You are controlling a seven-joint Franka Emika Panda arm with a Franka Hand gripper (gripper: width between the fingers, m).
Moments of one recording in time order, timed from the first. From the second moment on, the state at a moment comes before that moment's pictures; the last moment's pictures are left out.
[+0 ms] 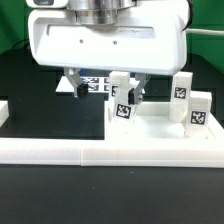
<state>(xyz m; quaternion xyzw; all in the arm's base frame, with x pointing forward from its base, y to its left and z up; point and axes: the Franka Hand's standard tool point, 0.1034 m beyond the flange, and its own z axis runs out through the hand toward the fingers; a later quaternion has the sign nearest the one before) 0.648 -0.023 0.091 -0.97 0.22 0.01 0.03</state>
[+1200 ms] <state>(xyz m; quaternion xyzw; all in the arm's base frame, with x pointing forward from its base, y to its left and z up) 0.624 0.005 0.074 -0.97 0.23 -0.01 0.03</state>
